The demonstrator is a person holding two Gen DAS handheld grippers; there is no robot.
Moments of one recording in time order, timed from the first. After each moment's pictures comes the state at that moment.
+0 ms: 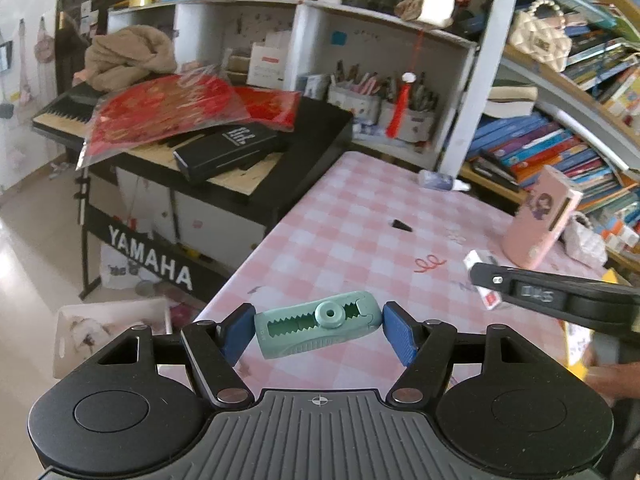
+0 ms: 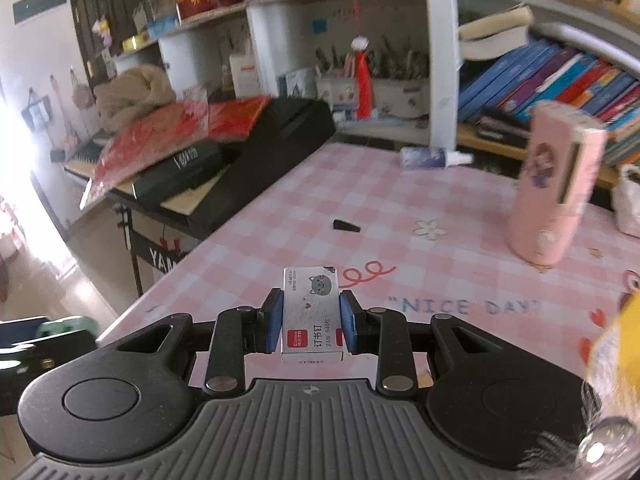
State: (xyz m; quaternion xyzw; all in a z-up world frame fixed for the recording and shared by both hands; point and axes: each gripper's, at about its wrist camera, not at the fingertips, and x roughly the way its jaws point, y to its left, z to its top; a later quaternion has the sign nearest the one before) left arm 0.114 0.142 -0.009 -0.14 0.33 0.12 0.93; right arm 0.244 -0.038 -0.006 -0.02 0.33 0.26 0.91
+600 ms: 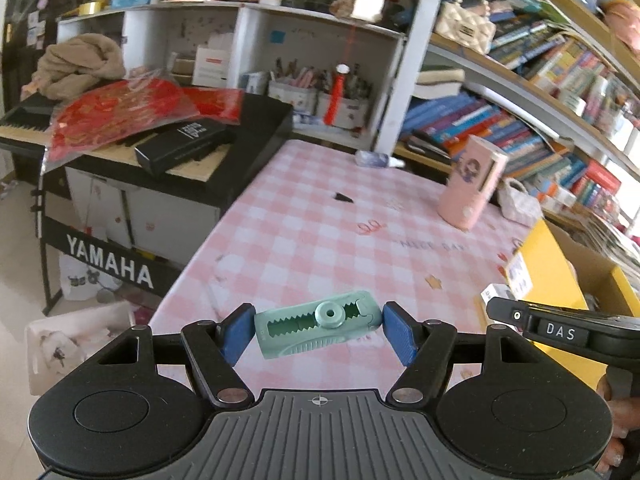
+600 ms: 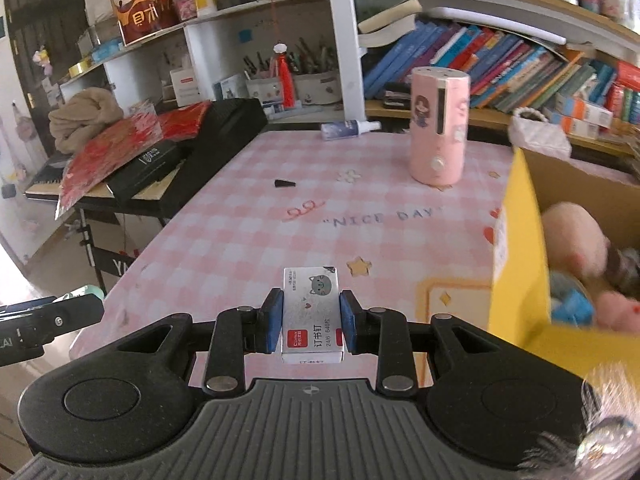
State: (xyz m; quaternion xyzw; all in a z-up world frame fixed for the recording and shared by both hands) left arm 0.053 0.132 -0.009 -0.12 0.32 0.02 0.94; right arm 0.125 -0.085 0.000 0.02 0.35 0.15 0.93
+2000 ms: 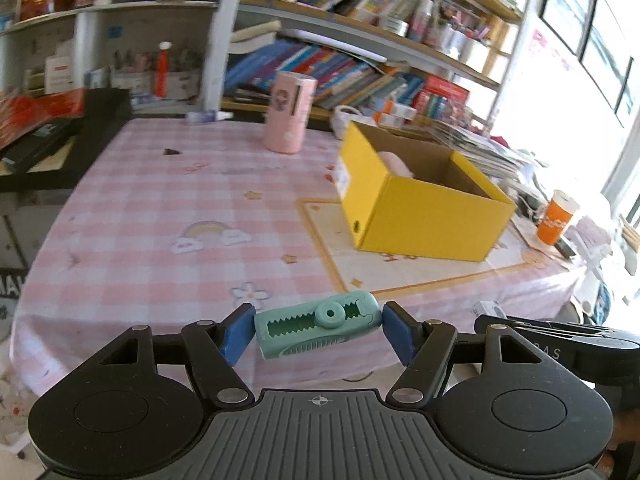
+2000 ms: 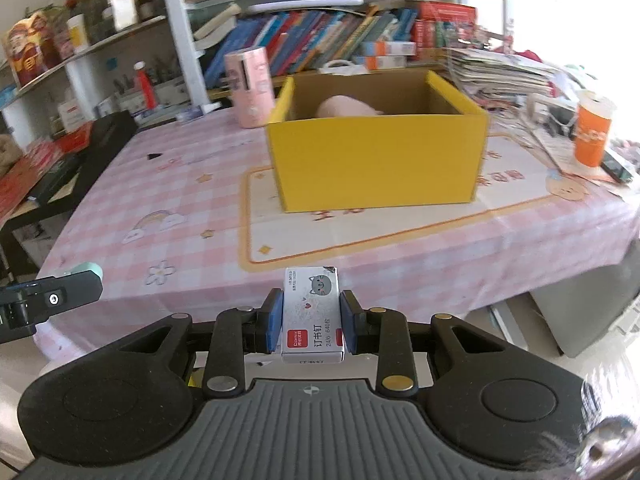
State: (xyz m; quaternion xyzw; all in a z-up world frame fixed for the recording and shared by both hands) left arm -0.035 0.035 -0.013 -0.05 0.34 -0.20 0.92; right arm -0.077 -0.184 -0.011 0.09 0.35 -0.05 0.93
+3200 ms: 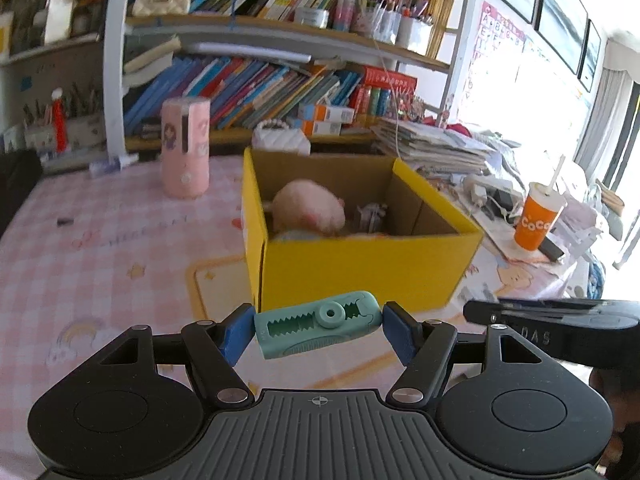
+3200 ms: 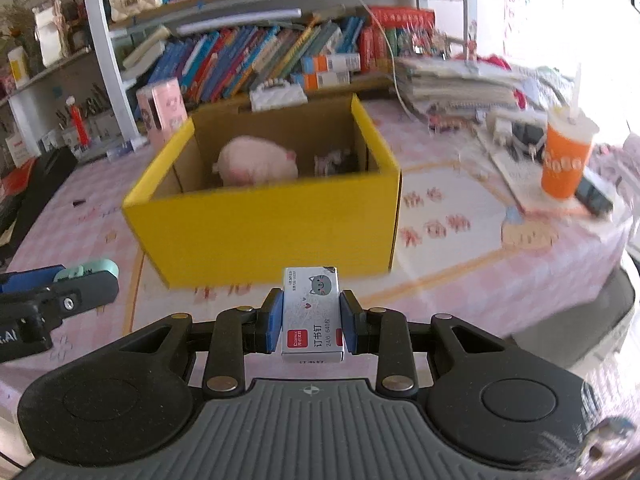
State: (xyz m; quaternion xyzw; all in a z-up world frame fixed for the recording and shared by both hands) left arm 0.050 -0.106 -0.001 0.00 0.30 -0.25 0.92; right arm -0.001 -0.306 0.002 0.09 0.33 -0.09 0.93
